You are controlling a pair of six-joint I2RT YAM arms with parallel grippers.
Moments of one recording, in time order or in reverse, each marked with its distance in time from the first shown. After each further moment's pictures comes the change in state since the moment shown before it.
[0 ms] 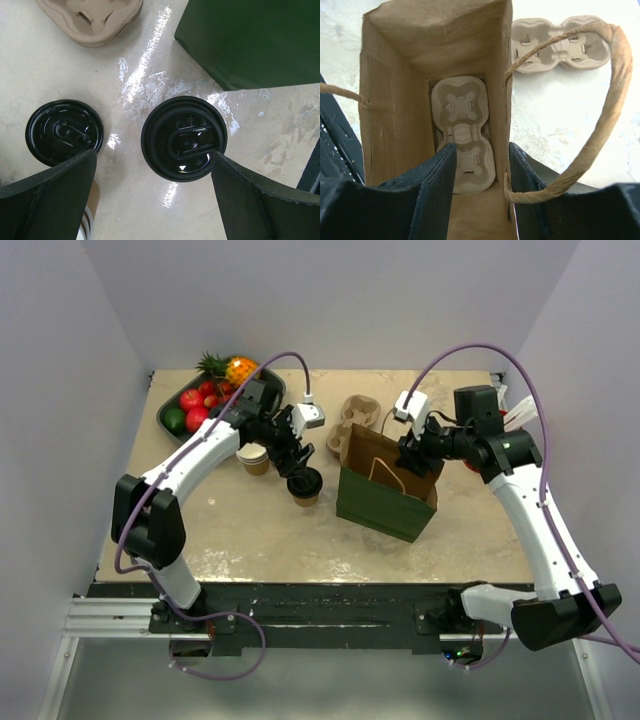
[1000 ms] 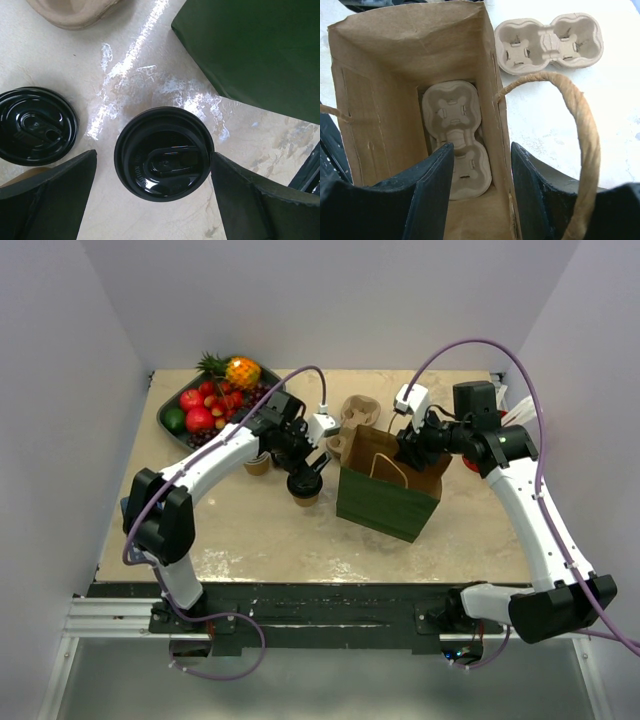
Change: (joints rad) left arm -0.106 0.050 -0.003 0.009 -0.168 -0.188; right arm -0.016 0.036 0.001 0.053 0.018 0.037
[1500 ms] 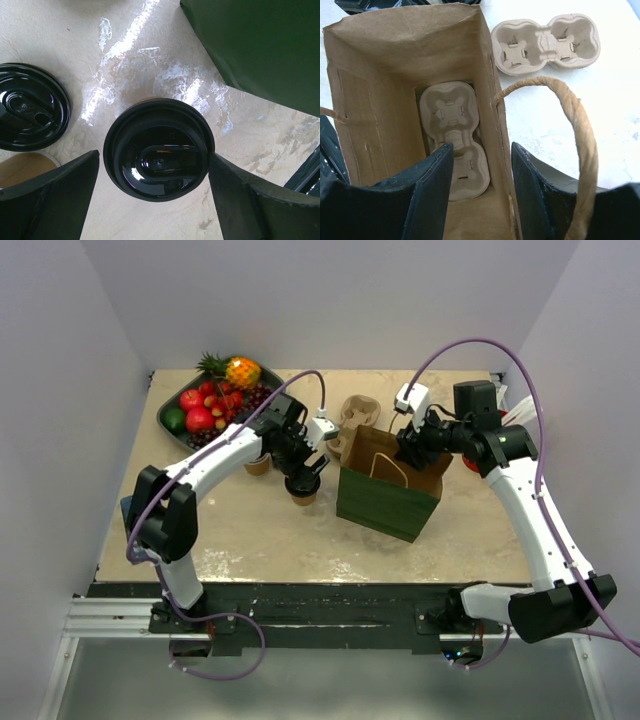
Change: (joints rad) left arm -0.012 0.026 0.000 -0.042 -0.052 -0.035; right arm -0.003 0.002 0.000 0.010 0.003 0.000
